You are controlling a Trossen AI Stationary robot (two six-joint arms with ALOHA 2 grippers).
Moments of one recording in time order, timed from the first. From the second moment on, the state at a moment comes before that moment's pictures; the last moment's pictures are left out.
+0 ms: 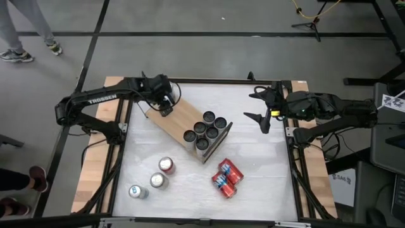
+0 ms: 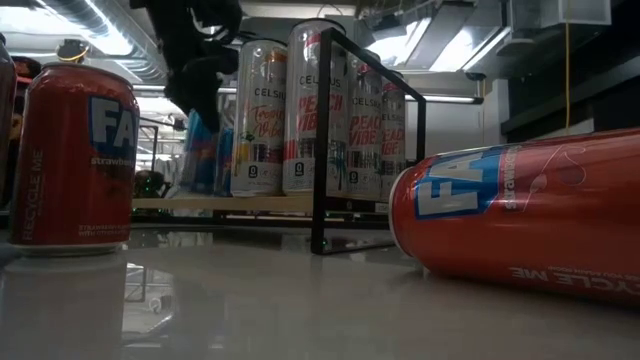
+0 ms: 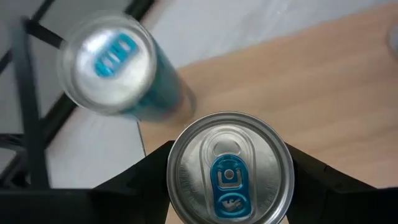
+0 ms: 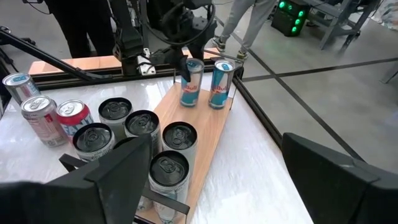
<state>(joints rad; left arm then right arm) 0.45 1.28 1.10 -0.92 -0.21 -0.15 0.12 1.00 1.27 -0.69 0.40 0.10</state>
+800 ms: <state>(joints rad) 0.45 1.28 1.10 -0.89 -0.25 -0.24 0.12 1.00 1.27 -0.69 0.39 0.10</state>
